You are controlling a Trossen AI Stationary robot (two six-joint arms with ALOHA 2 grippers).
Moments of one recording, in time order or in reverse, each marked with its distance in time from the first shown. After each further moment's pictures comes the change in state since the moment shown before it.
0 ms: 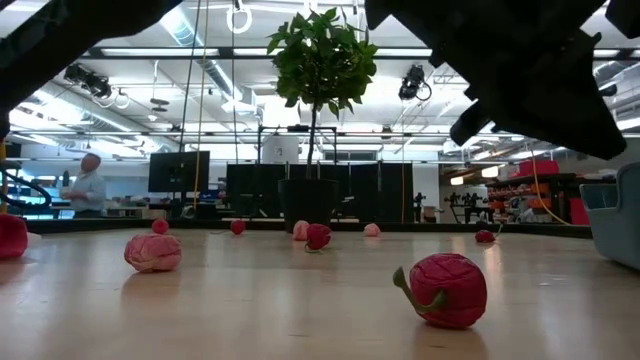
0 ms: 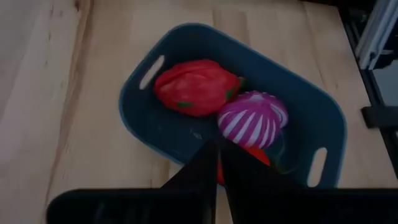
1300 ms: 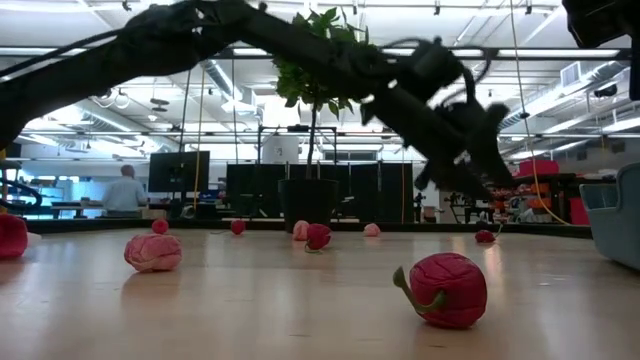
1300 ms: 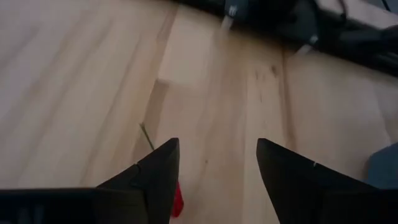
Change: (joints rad) left arm 0.357 0.070 -0.042 0.220 0.154 0.064; right arm -0.004 0.000 0.000 0.000 0.443 0.517
